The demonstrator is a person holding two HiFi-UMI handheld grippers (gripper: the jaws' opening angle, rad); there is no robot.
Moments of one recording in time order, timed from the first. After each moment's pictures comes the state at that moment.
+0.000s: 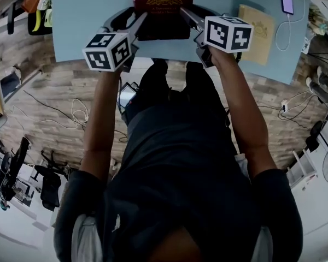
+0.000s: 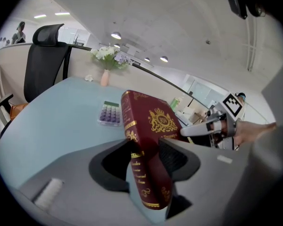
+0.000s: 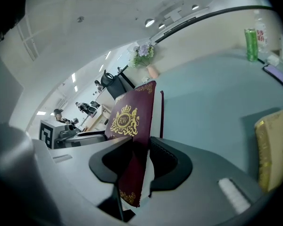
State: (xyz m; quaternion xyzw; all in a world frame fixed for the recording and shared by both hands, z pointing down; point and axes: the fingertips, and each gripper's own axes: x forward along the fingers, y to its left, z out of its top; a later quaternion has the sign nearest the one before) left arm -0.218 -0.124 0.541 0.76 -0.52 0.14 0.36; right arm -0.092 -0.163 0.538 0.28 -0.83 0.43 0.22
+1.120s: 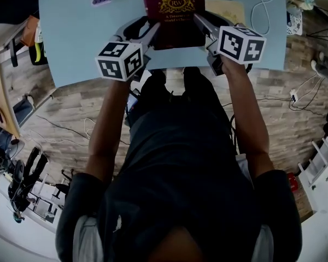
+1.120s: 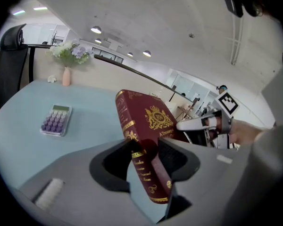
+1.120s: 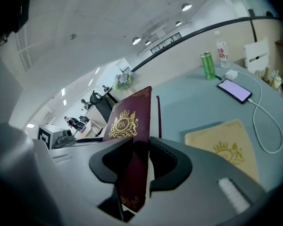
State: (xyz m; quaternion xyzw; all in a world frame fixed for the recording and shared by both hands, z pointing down) left arm -0.044 -0.157 0.505 0.82 -0.44 0.16 0.34; right arm 0.087 -0.189 0.495 0.37 -0.81 0.43 0.16
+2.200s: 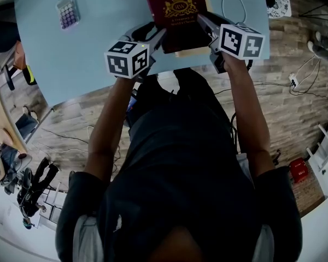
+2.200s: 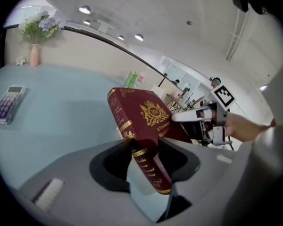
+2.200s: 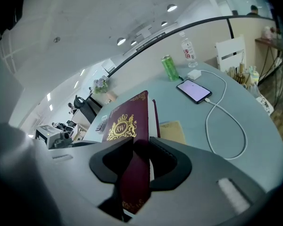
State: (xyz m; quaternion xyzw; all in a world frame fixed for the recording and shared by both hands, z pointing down) left arm 0.100 -0.170 0.557 0.83 -0.35 0.21 0.38; right arm 0.232 -0.206 0.537 0.43 -0.76 0.46 0.18
